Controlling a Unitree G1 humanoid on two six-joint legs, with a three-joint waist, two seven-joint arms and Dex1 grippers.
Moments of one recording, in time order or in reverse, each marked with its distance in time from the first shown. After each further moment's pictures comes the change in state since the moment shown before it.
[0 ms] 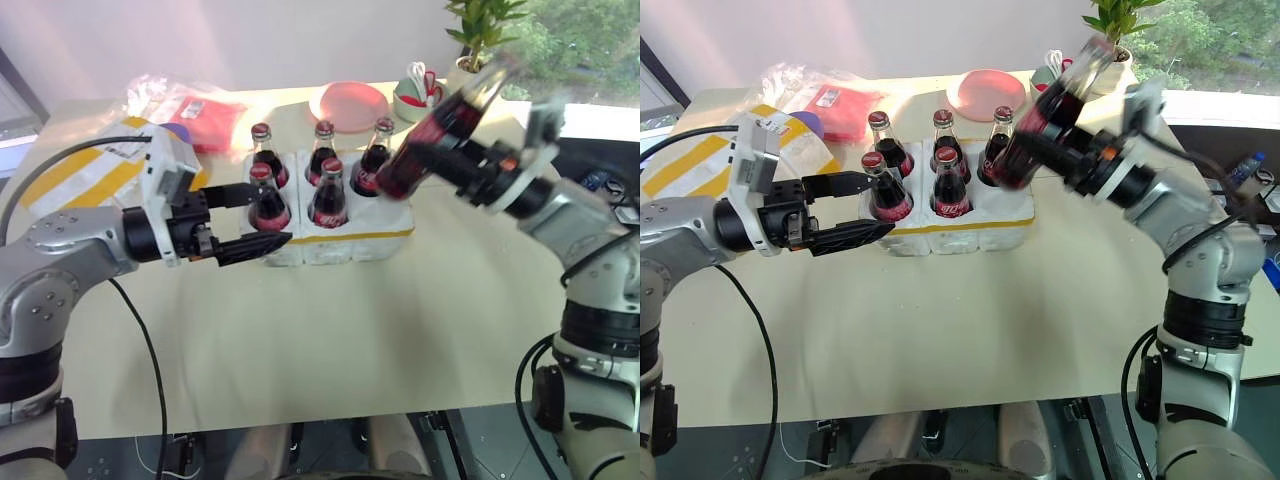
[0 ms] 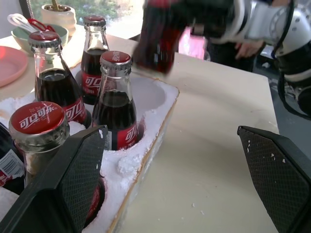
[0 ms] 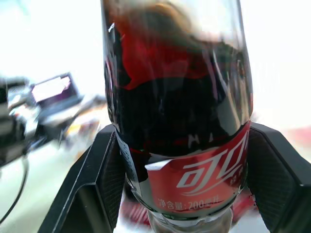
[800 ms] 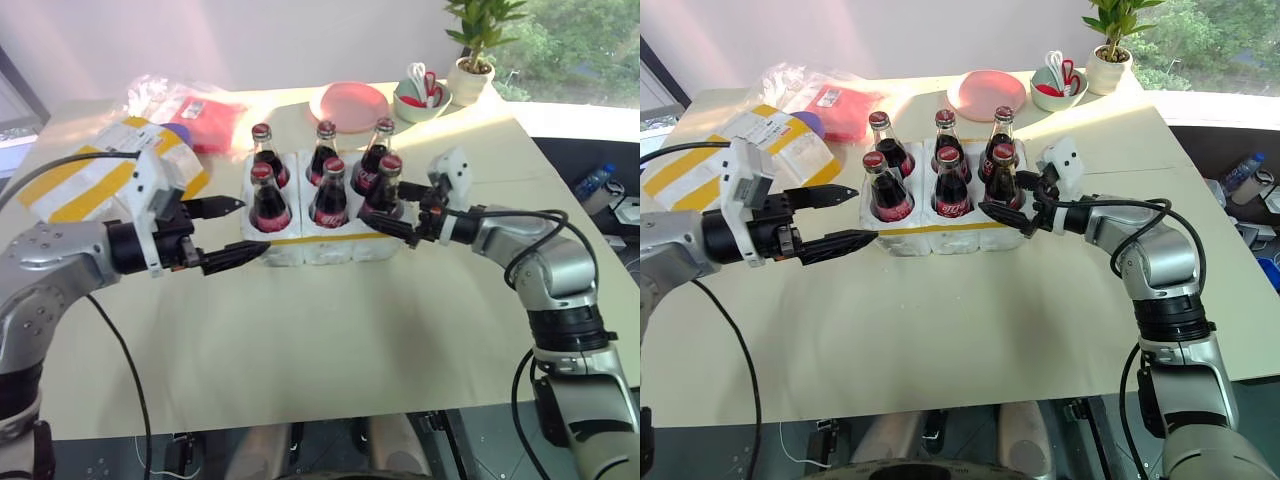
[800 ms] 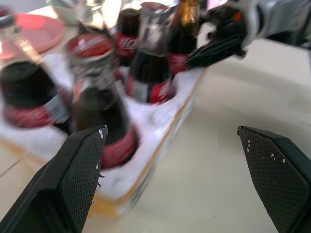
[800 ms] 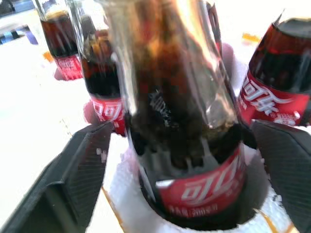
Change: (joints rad) left arm 0.192 0.103 0.071 -0.013 0.123 -0.060 0.001; right arm -0.015 -0.064 0.264 0.115 -0.303 -0.152 0.126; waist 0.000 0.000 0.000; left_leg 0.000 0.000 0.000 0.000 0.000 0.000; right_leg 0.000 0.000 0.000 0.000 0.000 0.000
